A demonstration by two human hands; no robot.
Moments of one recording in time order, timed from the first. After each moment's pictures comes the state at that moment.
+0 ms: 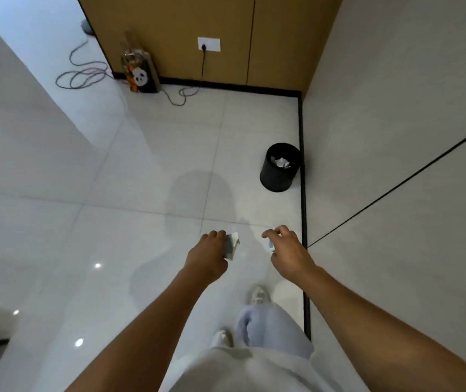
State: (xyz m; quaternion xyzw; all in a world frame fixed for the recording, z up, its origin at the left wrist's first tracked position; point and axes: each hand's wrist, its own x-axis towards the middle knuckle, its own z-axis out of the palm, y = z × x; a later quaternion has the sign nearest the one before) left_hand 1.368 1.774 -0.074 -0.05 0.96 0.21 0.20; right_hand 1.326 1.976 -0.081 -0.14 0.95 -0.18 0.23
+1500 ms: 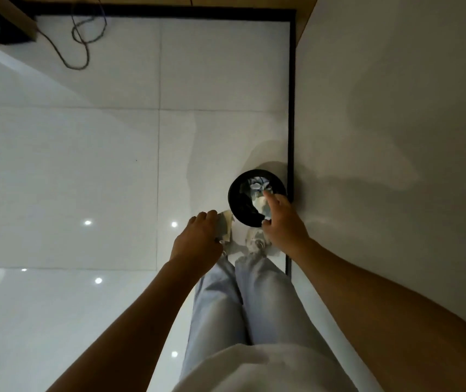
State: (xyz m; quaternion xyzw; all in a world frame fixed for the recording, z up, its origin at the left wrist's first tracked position) left_hand 0.651 1.865 -0.245 -0.07 0.91 0.21 0.34; right_hand 0.614 2.052 -0.291 0.02 0.90 -0.26 0.34
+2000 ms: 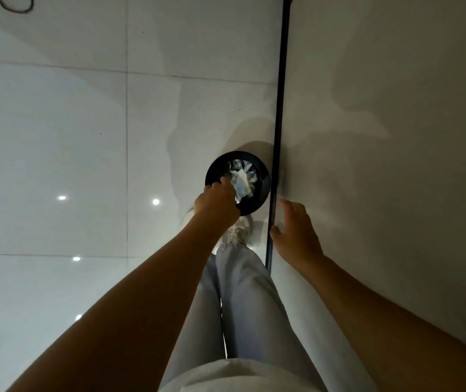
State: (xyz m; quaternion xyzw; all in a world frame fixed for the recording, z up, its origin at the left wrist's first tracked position) left_hand 0.584 1.951 -0.346 -0.08 0.88 0.19 0.43; right_hand 0.634 2.120 -0.338 0.08 0.91 -0.21 0.35
